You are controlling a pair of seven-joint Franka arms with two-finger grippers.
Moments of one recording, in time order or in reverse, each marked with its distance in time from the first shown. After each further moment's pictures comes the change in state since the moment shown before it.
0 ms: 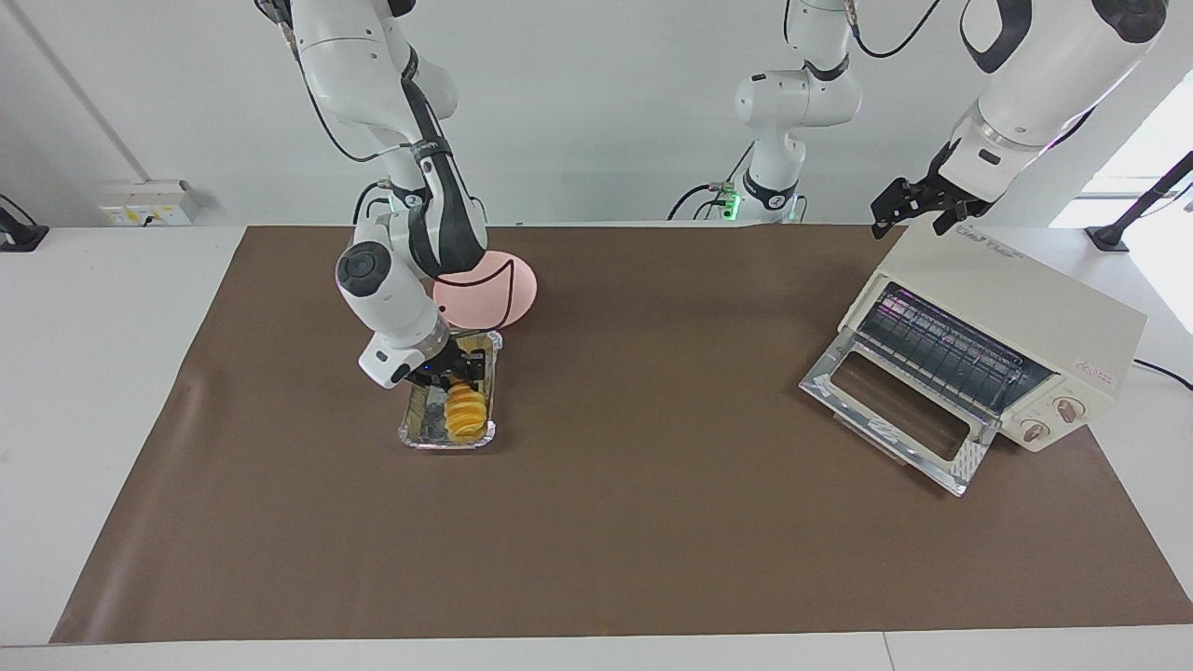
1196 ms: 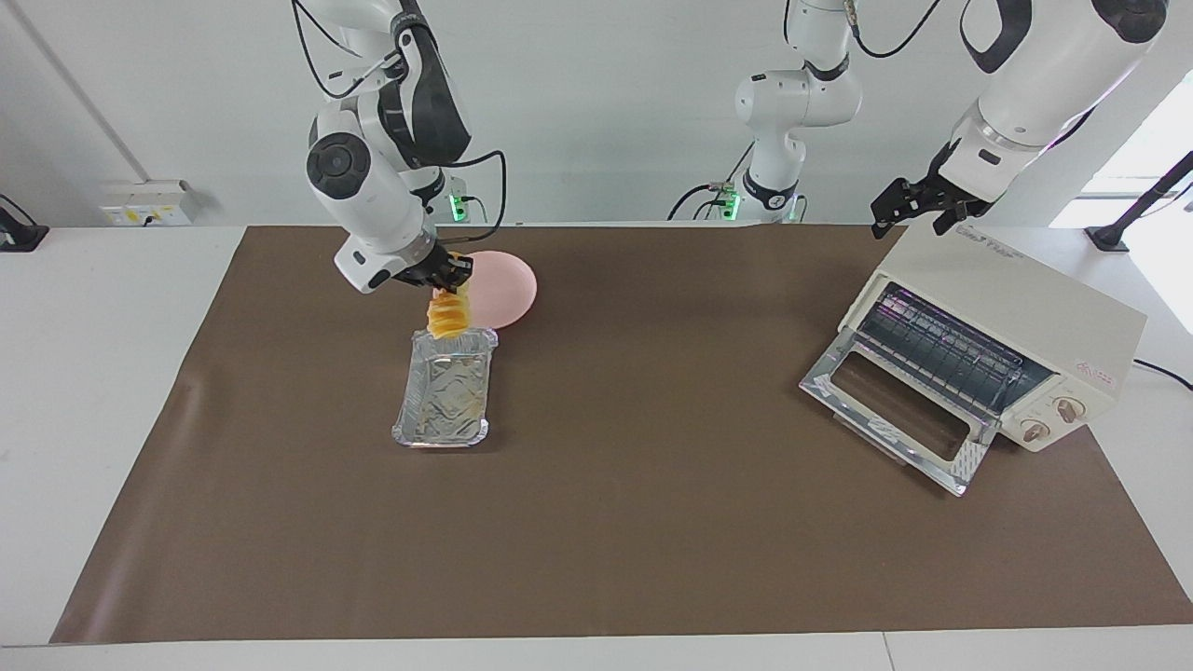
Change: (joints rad) left arm 0.000 0.000 0.000 0.000 0.000 0.000 0.000; right arm 0.055 -0.398 0.013 -0.114 0.005 -0.608 0.231
